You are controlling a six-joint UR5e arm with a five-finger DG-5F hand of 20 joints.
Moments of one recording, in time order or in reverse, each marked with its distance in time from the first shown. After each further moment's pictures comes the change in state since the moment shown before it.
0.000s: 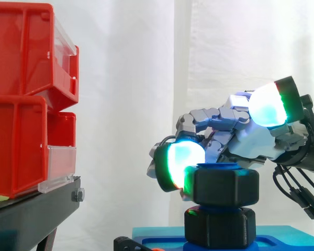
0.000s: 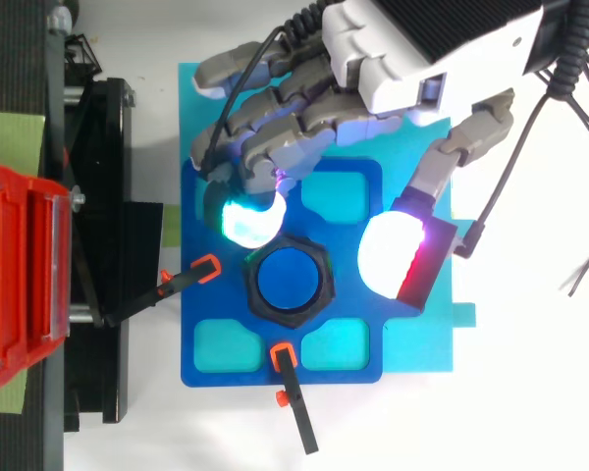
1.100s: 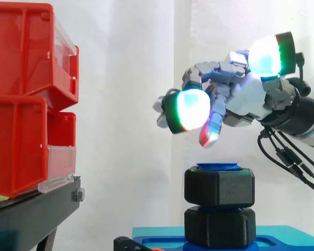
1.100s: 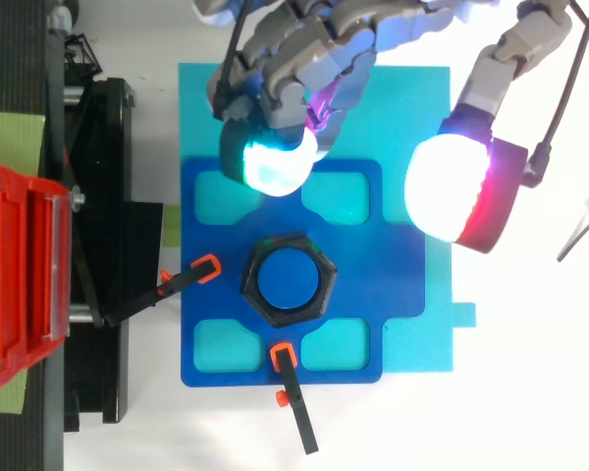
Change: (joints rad) arm -0.055 0.000 0.106 0.050 -0.096 0.050
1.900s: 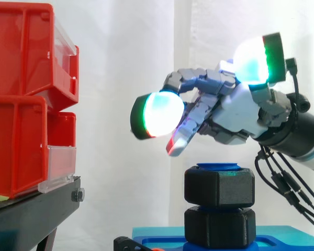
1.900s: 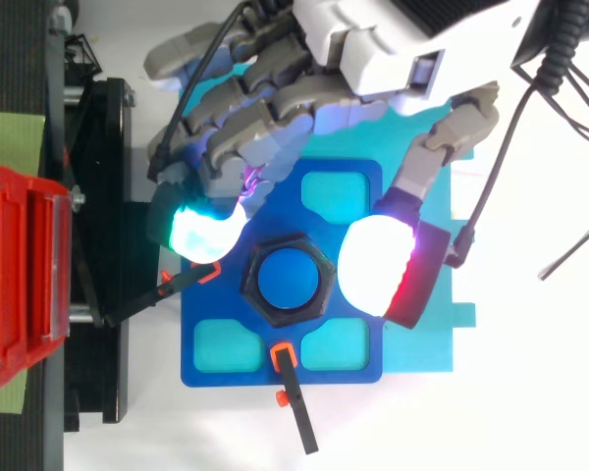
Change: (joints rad) arm 0.076 -0.022 -0.089 0.144 0.149 0.033
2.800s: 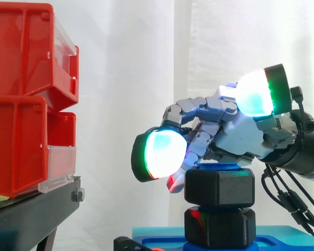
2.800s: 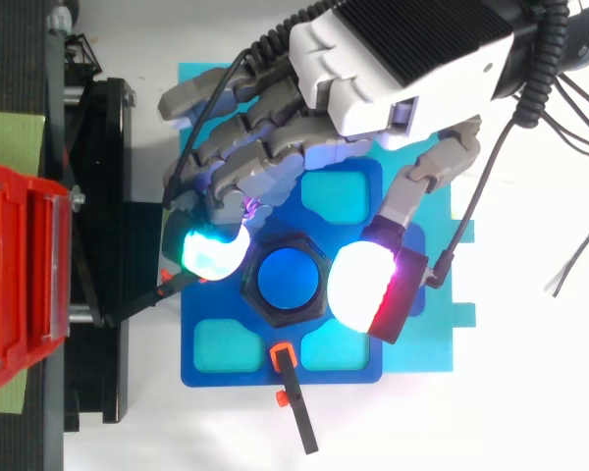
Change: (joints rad) arm 0.014 -0.006 -0.017 -0.059 0.004 -0.035
